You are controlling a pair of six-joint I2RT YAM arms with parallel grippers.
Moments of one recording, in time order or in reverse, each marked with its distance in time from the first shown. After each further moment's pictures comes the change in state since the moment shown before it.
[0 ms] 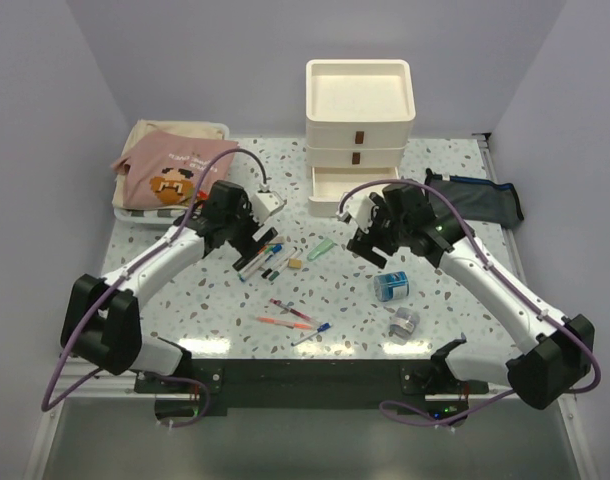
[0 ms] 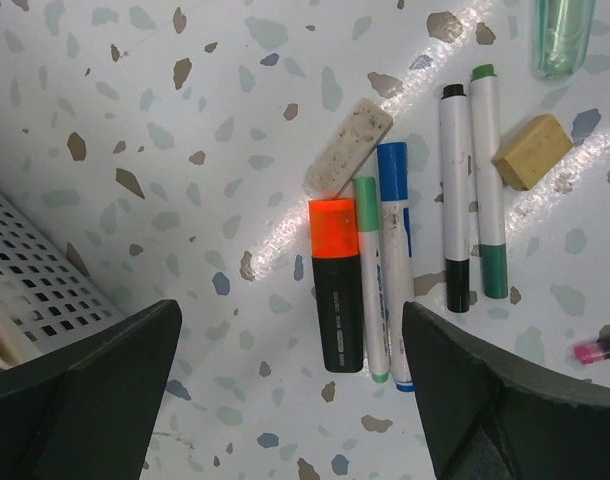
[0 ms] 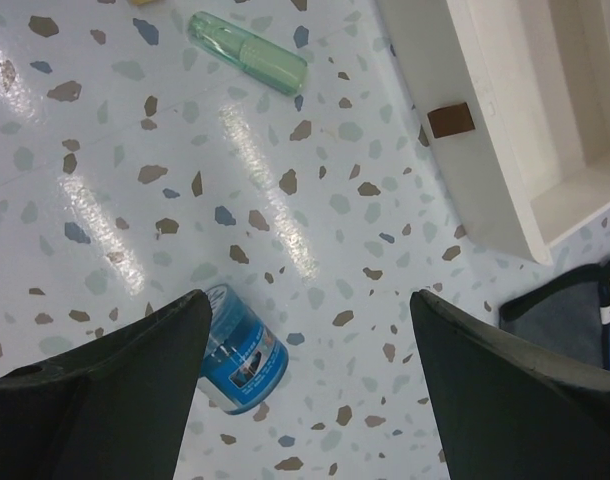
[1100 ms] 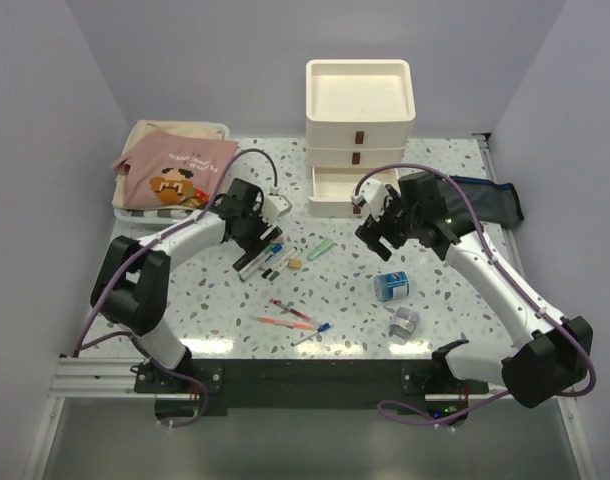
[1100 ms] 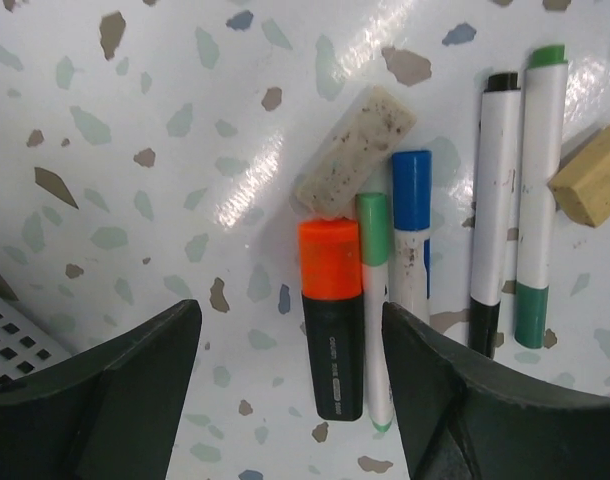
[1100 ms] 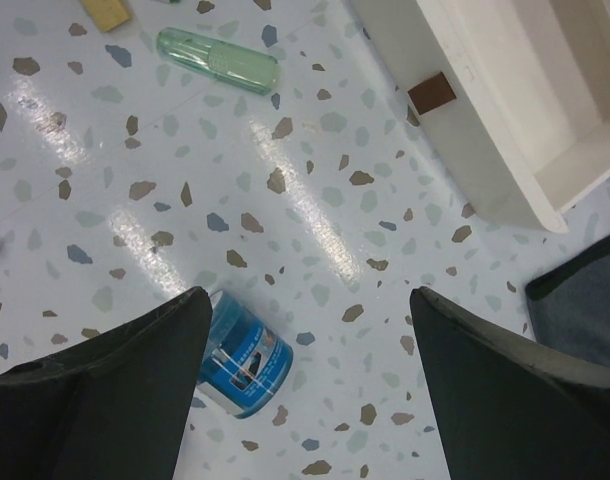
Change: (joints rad) left arm -0.012 0.269 0.102 -0.037 -0.059 -0.034; right arm -0.124 0.014 0.002 0.028 -0.079 0.082
